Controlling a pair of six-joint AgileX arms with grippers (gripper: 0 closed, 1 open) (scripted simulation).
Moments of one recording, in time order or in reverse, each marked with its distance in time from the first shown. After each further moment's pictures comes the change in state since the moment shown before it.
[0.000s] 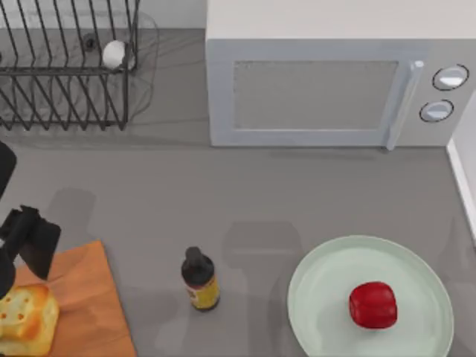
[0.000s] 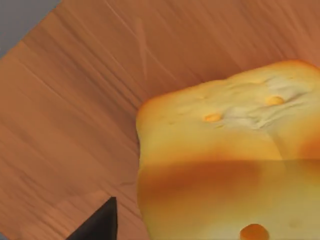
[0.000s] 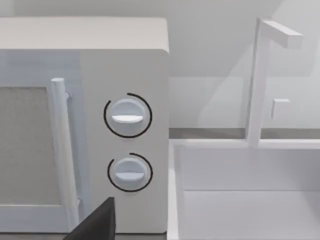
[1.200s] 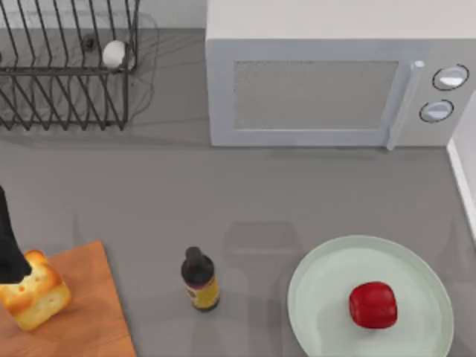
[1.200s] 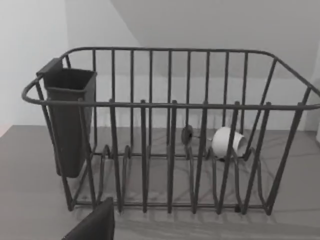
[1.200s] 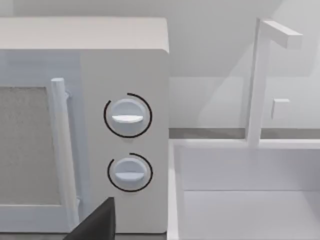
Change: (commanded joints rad) left arm 0.151 -1.266 -0.677 0.922 -0.019 1.399; right arm 0.000 0.000 0.000 0.000 0.000 0.000
